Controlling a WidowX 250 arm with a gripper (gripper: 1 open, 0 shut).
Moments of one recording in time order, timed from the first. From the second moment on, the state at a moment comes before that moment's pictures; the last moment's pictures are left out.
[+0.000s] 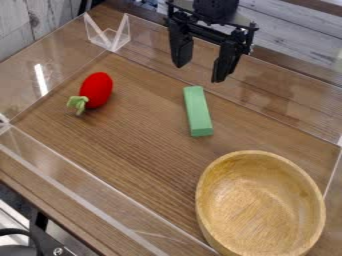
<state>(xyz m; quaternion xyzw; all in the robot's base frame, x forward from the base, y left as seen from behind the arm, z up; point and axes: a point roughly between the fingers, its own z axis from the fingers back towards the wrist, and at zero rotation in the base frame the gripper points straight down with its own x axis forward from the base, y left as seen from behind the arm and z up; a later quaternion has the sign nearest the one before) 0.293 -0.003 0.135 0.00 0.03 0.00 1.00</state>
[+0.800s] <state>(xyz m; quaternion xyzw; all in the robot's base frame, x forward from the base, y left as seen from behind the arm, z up) 0.254 0.106 0.087 -0.01 0.06 0.04 1.00</state>
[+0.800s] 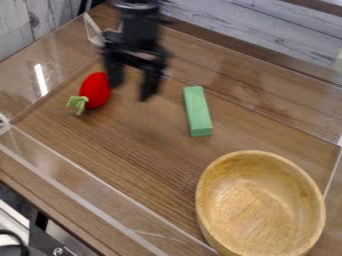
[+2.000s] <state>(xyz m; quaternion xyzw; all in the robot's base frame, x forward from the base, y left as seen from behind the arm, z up) 0.268 0.164 0.039 -0.02 0.03 0.08 1.00</state>
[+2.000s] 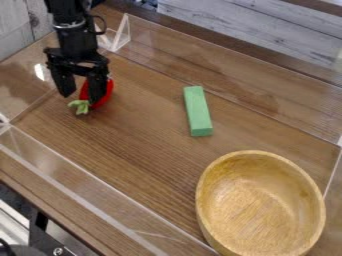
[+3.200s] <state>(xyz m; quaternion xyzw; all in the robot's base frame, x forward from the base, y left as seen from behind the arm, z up) 0.298 0.180 0.021 -0.07 0.05 0.13 0.99</state>
